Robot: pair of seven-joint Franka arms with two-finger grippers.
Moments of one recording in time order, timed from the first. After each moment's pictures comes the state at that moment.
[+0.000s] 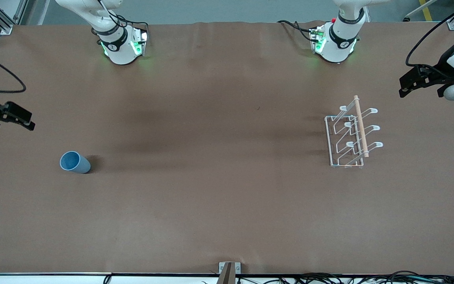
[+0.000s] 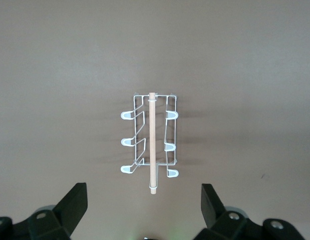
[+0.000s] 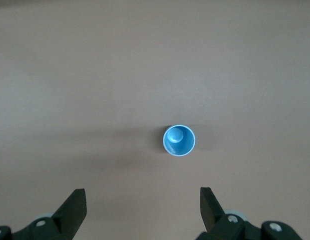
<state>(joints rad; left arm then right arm) 0.13 -0.03 -0.23 -1.52 0.02 1.49 -0.08 -0.06 0.10 -0.01 -1.56 0.01 1.72 -0.04</state>
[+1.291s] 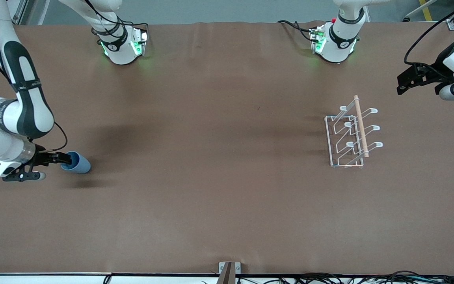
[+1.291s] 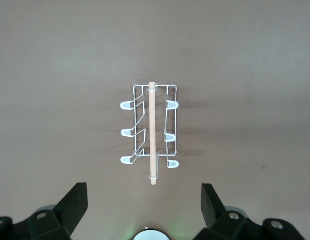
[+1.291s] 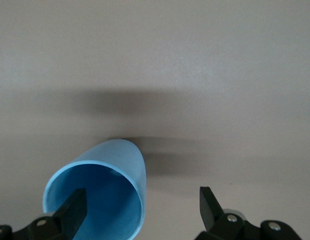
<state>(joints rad) 0.13 -0.02 -0.23 -1.52 0.02 1.45 -0.08 -0.22 0.43 -0.01 -1.92 0.01 2.31 -0.28</state>
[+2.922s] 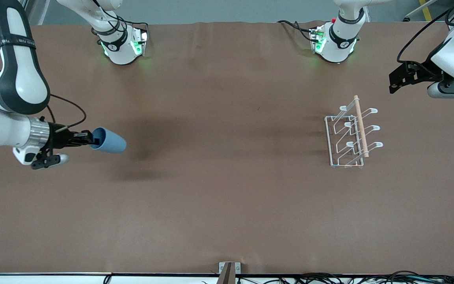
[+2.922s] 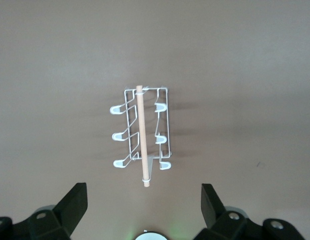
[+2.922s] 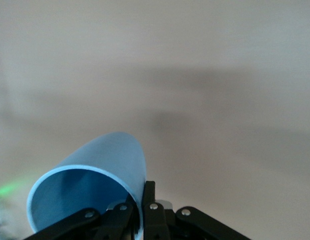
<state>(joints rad) 0.12 -0.01 -0.28 -1.49 0.02 1.45 -0.07 -0.10 0.24 0.09 -1.82 0.50 1.79 -0.29</state>
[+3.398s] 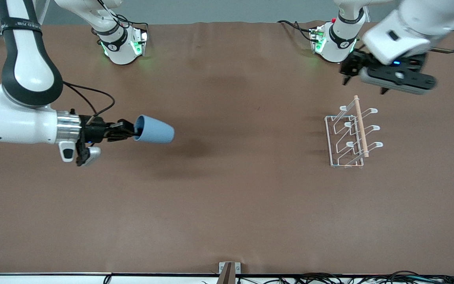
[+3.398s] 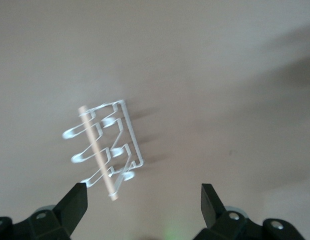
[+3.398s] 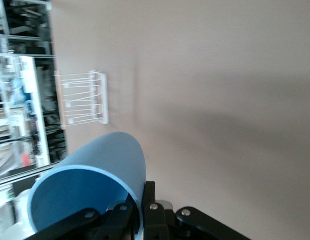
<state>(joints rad) 0.09 0.04 -0.52 -1.43 0.02 1.48 -0.07 0.06 0.24 0.10 -1.78 0.90 1.78 -0.30</state>
